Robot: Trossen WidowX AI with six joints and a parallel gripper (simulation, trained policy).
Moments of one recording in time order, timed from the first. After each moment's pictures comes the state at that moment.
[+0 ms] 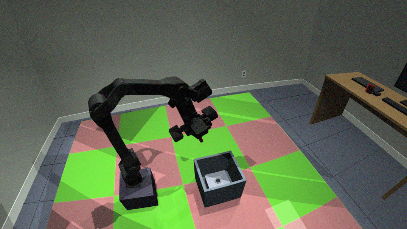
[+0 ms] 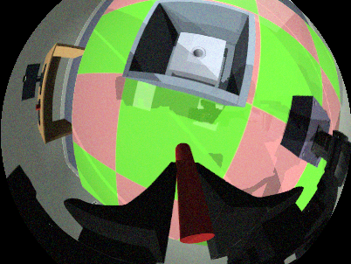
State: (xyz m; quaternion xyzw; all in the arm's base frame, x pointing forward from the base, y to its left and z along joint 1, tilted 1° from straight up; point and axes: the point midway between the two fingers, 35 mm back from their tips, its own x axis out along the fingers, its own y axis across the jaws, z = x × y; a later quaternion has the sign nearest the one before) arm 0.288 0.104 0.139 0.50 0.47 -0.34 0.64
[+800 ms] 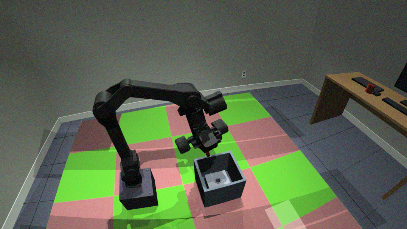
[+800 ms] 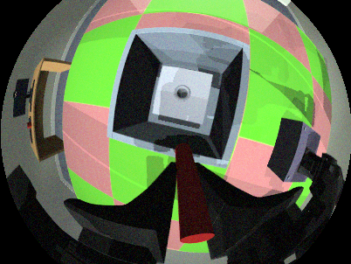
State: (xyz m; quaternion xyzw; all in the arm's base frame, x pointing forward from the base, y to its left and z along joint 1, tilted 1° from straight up) arm 0.303 0.034 0.132 0.48 0.47 -0.40 0.62
